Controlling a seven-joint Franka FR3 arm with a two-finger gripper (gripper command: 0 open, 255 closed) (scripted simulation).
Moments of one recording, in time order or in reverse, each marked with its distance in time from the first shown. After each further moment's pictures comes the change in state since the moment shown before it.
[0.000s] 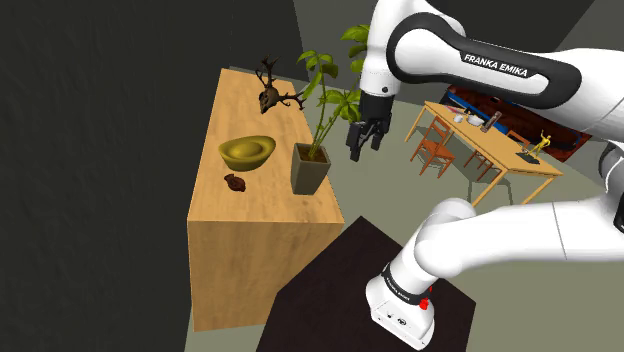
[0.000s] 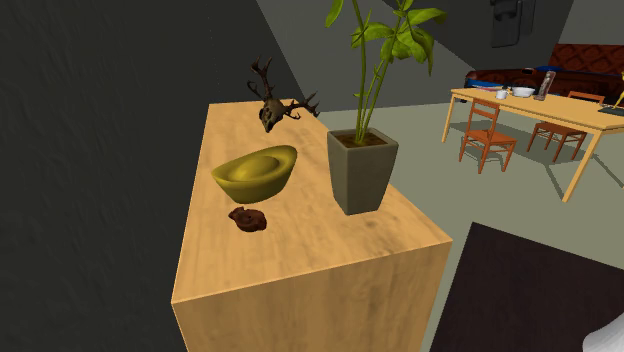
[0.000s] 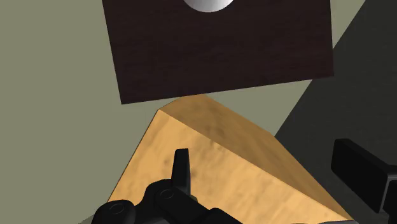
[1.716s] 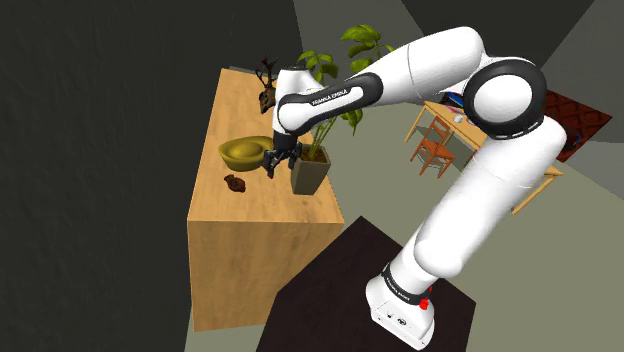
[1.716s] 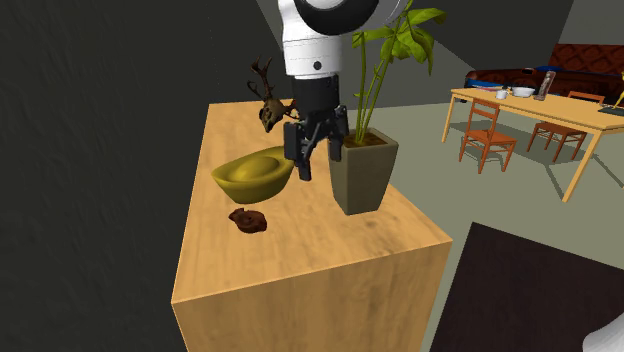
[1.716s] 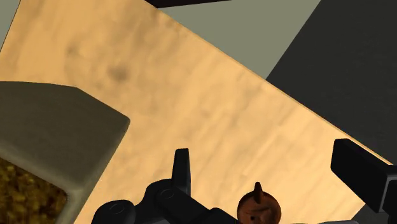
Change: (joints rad) arm 0.000 0.792 0.013 0.144 0.005 0.749 0.008
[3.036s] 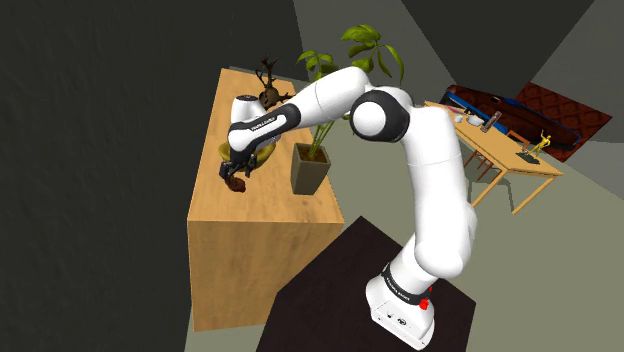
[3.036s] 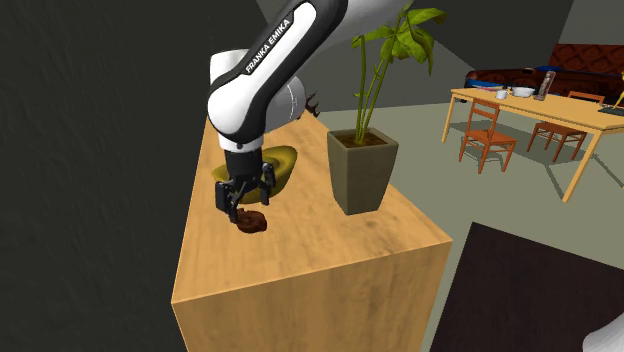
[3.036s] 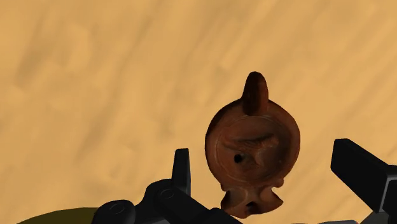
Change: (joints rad) arm 0.025 0.666 0.001 0.578 -0.017 0.161 -0.007
